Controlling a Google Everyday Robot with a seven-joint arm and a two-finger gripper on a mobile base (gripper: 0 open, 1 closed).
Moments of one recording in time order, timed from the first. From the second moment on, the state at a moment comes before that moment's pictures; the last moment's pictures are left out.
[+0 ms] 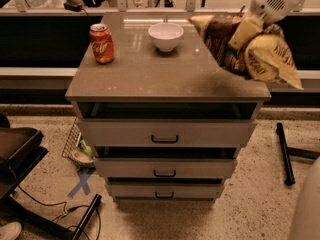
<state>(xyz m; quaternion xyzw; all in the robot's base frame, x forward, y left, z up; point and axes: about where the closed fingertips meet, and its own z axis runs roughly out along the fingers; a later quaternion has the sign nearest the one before) 0.627 -0.203 0.965 -0.51 0.83 0.08 0.22</state>
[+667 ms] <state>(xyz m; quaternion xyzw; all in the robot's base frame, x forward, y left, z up) 0.602 -0.227 1.081 -0.49 0.80 0.08 0.34</state>
